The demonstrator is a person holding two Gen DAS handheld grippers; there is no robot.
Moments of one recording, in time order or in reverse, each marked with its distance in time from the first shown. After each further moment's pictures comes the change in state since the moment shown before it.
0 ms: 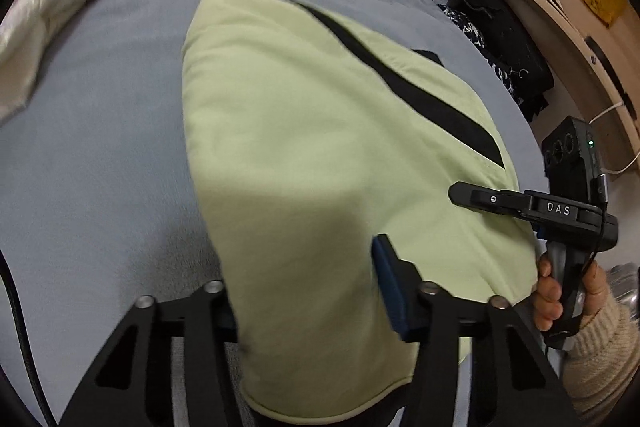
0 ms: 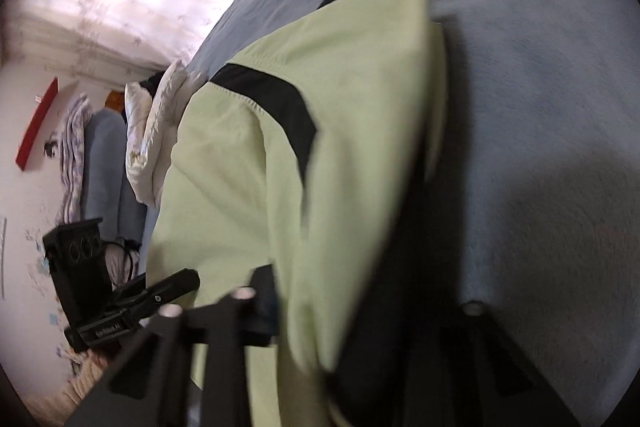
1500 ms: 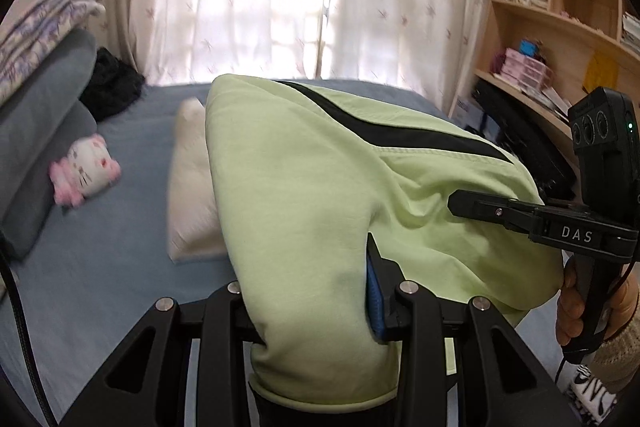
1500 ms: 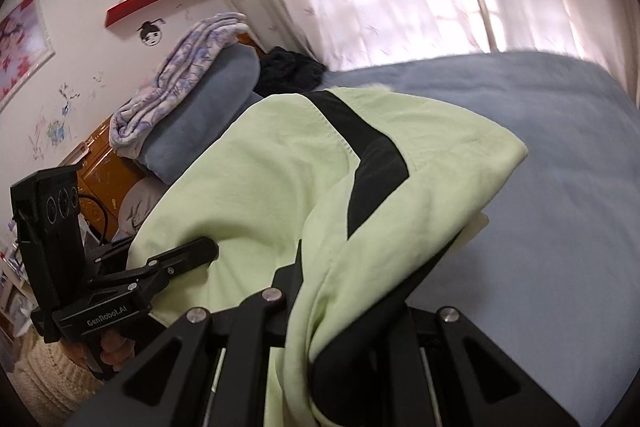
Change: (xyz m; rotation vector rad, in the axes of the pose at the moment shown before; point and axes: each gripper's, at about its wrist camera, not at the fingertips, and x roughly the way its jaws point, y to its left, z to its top) left arm -0.366 0.197 -0.031 0.000 -0.483 0.244; right arm 0.032 0.455 -0.044 -0.638 -0.178 0.027
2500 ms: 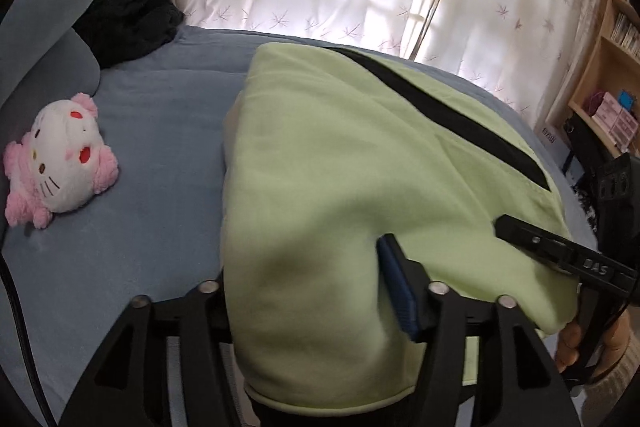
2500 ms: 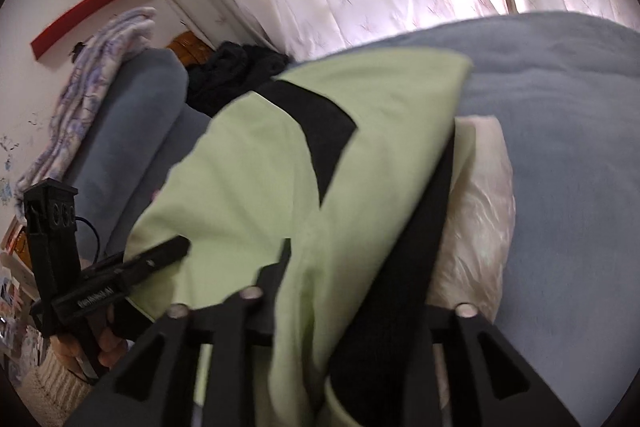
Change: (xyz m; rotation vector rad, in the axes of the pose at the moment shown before) left arm 0.304 0.252 0.088 -0.183 0.118 0.087; right arm 0.315 -0.115 0.122 0.133 0.055 -0.014
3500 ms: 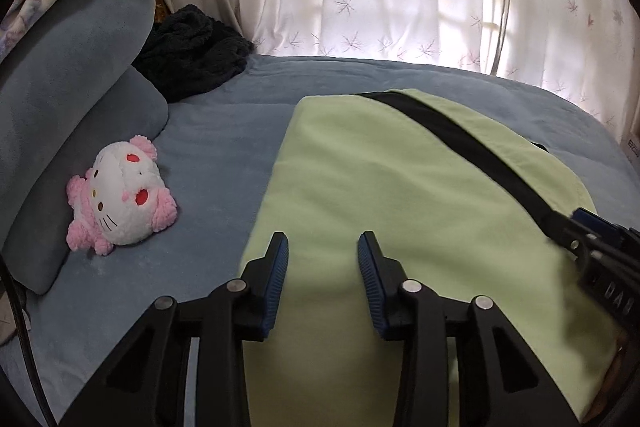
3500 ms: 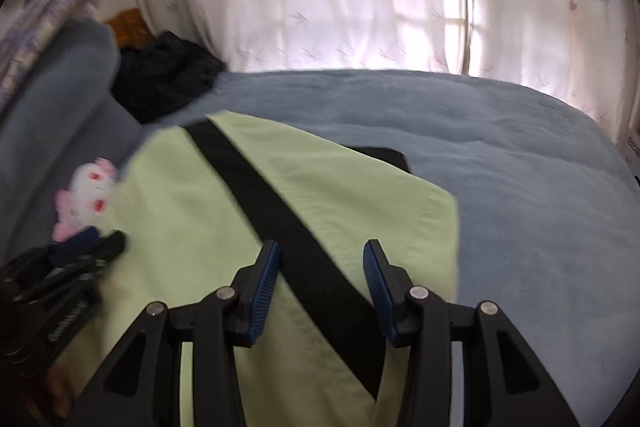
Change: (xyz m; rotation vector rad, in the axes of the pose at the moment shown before) left arm 0.033 -0.046 0.035 -0.018 -0.085 0.368; right arm 0.041 0.025 0.052 -0.145 -0.066 -0.396
